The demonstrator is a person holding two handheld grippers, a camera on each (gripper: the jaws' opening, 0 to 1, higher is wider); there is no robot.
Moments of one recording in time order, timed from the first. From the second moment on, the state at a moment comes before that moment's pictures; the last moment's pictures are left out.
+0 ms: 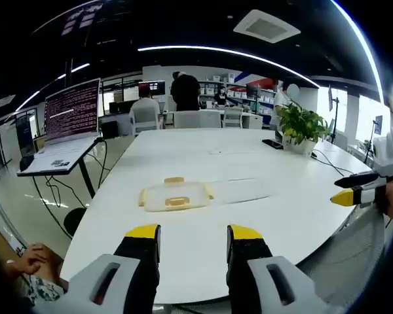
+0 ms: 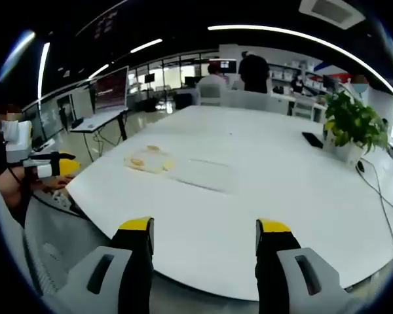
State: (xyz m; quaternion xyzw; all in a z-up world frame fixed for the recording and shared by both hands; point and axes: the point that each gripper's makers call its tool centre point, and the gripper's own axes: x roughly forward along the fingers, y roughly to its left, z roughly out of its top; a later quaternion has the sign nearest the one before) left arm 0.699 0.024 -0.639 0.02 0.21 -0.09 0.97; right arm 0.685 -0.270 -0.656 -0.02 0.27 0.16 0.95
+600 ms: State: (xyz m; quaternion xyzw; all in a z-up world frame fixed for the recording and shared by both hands) left arm 0.698 0.024 -0.639 0.02 0.22 -0.09 0.97; right arm 0.684 -0.270 -0.658 -0.03 0.27 0.16 0.95
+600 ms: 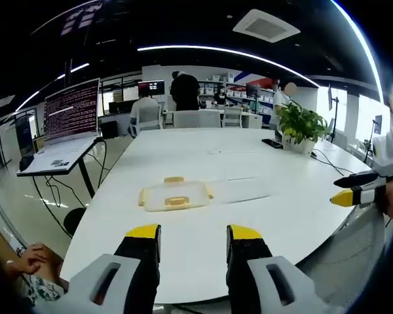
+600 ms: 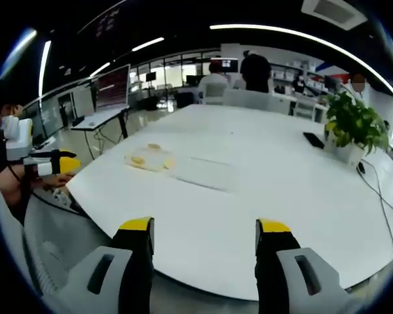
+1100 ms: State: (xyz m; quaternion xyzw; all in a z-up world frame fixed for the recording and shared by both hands) left arm 0.698 0.021 -0.639 0.03 0.21 -0.10 0.97; right arm 0.685 -0.266 -0.663 -0.04 0.29 0.17 0.94
